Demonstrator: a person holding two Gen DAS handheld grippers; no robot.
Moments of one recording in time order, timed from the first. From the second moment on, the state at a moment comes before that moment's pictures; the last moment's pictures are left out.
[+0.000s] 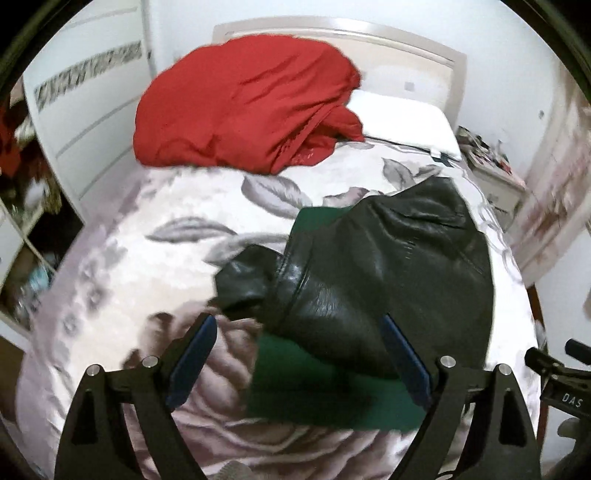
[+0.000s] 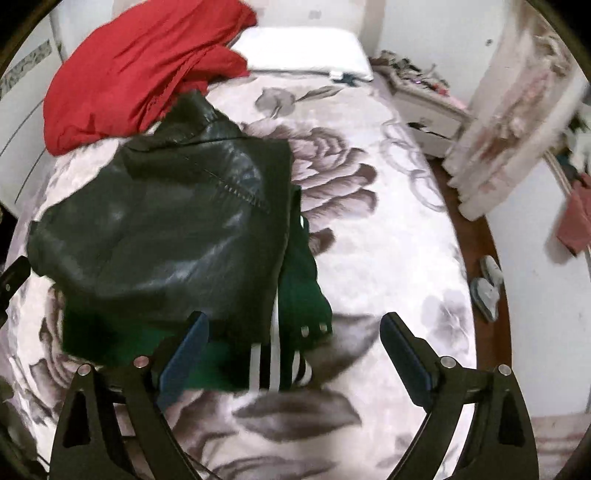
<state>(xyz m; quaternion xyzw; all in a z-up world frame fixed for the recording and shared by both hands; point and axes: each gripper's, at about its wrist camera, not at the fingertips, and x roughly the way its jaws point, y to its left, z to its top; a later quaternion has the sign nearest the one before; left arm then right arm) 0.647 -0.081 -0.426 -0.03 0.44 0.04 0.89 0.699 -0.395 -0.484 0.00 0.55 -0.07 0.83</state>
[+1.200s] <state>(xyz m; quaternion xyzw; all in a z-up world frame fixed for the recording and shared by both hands) 0.308 -0.124 -0.119 -0.01 0.37 0.03 0.93 0.251 -0.376 -0.042 -0.01 0.38 -0.08 0.92</state>
